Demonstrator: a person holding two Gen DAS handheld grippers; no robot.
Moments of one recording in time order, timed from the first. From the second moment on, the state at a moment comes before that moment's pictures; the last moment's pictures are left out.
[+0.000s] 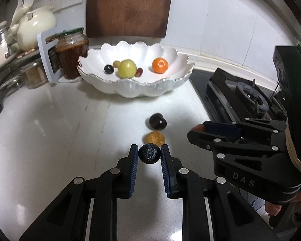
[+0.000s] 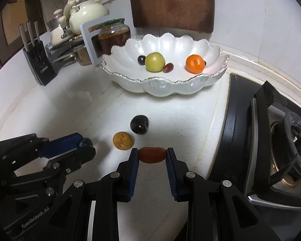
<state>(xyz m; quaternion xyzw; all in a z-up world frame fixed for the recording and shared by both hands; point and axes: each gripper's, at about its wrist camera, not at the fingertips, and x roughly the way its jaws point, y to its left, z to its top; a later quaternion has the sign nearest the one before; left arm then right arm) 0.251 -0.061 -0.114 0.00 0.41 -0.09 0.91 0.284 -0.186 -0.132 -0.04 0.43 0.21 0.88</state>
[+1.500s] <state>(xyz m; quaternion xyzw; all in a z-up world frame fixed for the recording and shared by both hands) 0.274 -0.026 -0.006 0.01 0.27 -0.07 0.96 0.288 -0.186 -0.021 0.00 0.29 0.16 0.94</state>
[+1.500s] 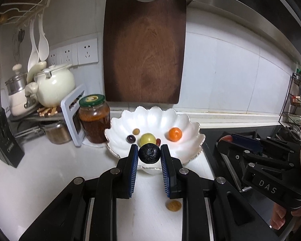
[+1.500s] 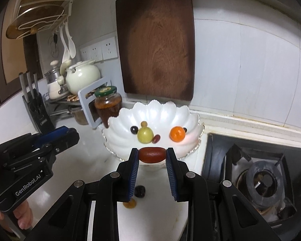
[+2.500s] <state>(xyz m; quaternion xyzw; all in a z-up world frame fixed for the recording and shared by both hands) 0.386 -0.014 -0.046 0.01 0.36 -0.06 0.93 0.387 -0.167 -0.047 -0.01 0.35 0.12 0.93</state>
